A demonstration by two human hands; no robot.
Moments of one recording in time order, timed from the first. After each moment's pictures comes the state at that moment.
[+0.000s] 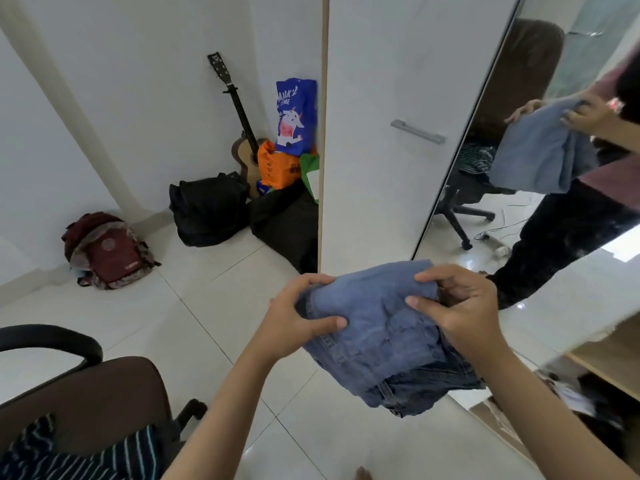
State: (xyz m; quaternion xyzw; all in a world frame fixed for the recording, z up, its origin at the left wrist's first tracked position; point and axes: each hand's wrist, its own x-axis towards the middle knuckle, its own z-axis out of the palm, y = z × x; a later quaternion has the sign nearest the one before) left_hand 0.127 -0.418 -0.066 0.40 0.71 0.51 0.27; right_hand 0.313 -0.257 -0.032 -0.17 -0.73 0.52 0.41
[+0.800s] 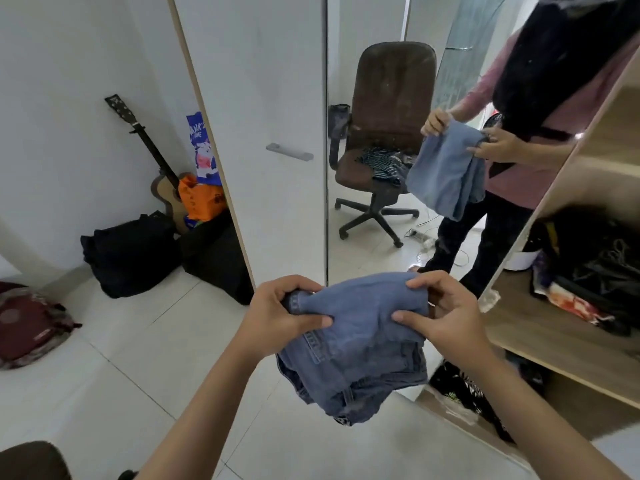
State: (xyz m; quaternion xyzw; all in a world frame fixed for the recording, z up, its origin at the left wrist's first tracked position) left_hand 0.254 -0.282 -0.025 0.52 0.60 0.54 0.27; right_hand 0.481 -0.161 -0.038 -0.25 -0.69 0.52 0.43
